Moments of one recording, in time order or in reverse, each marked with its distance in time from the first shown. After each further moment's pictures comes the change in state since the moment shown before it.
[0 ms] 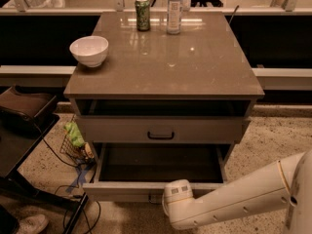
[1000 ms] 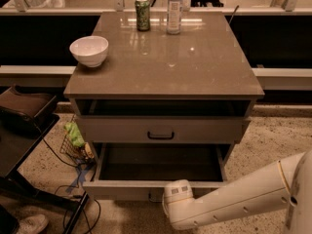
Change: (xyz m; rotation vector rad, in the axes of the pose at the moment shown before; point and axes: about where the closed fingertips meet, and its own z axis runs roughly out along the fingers) arm 0.000 0.000 0.000 0.000 0.000 0.000
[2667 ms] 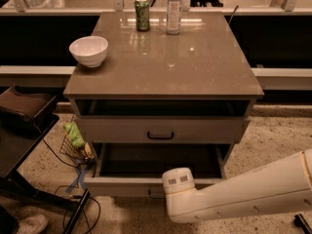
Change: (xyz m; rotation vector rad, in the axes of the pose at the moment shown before) arm 0.015 -0.057 -0.085 0.127 0.122 -0.053
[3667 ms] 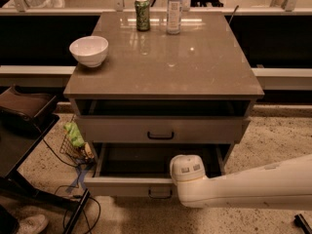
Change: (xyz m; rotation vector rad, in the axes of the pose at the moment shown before) arm 0.010 -0.068 0.008 0.156 -0.080 -0.082
